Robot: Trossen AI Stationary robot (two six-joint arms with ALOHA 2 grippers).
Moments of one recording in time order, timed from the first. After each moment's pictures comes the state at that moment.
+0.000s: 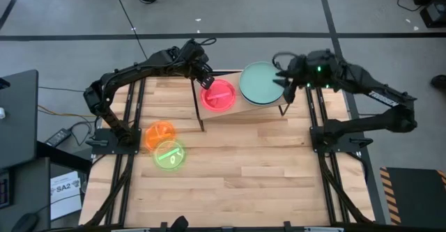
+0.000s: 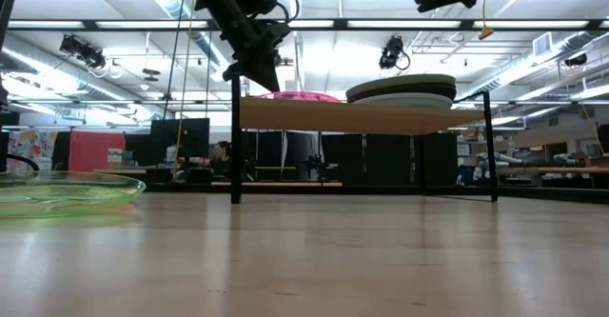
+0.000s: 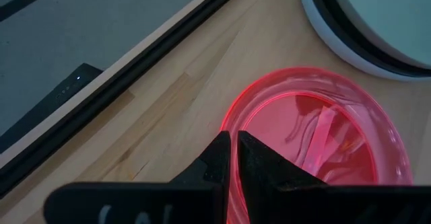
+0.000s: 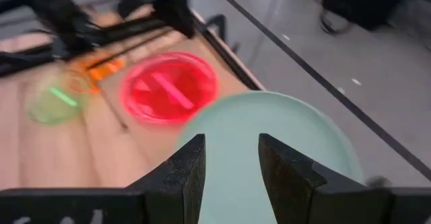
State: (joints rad) left arm 0.57 1.66 1.50 -0.71 0.04 -0.22; right arm -0.38 0.99 1.27 -0.82 0.09 0.06
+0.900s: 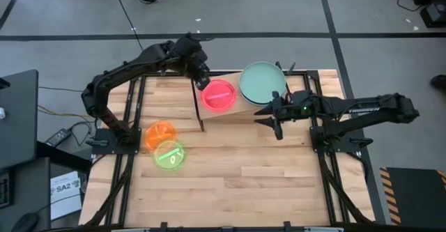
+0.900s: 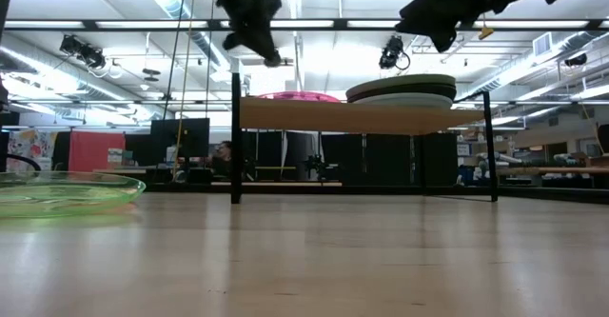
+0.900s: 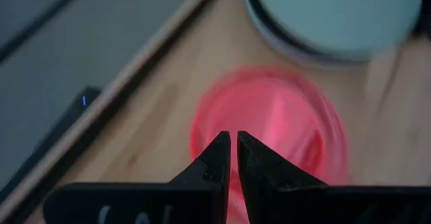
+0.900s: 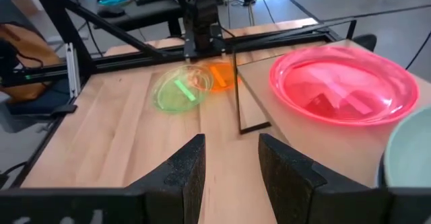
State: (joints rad) left arm 0.52 1.63 1.68 -0.91 0.05 -0.11; right arm -0.06 0.92 0.66 -0.07 -0.04 0.11
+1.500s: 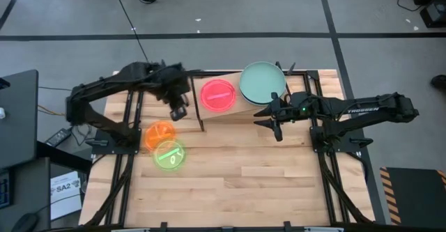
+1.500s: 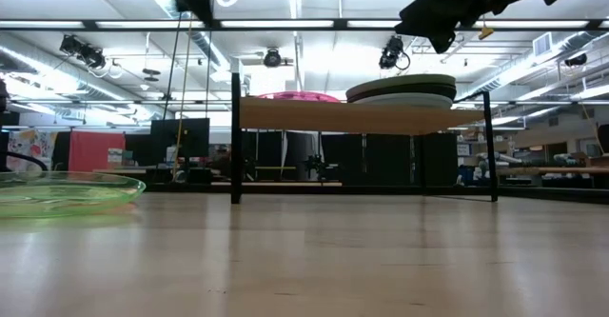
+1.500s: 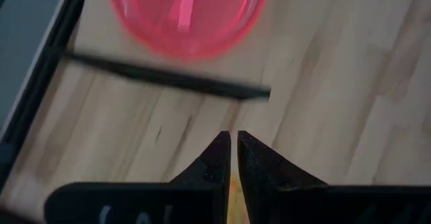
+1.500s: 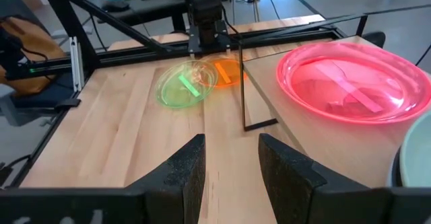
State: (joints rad) left arm 0.25 1.43 1.64 -1.33 -0.05 -0.13; right arm -0.05 0.93 0.66 -0.06 -0.05 0.10
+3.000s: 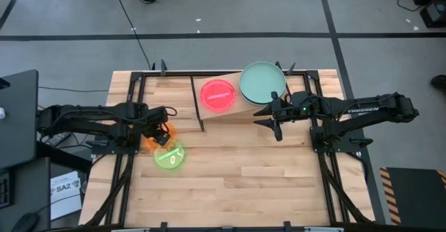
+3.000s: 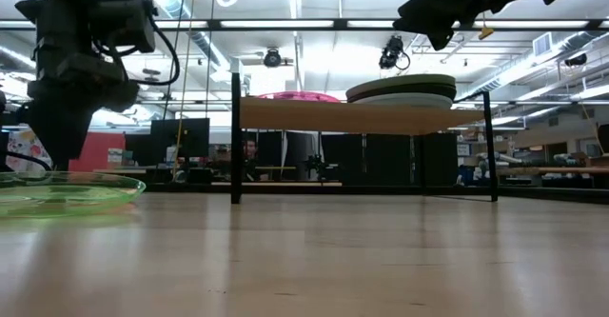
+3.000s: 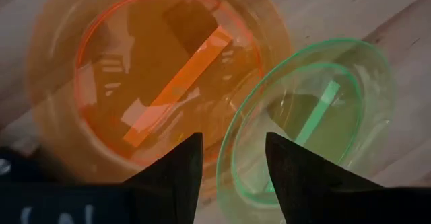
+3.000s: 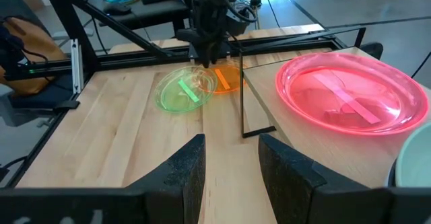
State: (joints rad) left arm 0.19 0.95 0.53 -0.93 0.13 -0.81; right arm -0.05 0.93 0.66 -0.04 -0.05 0.08
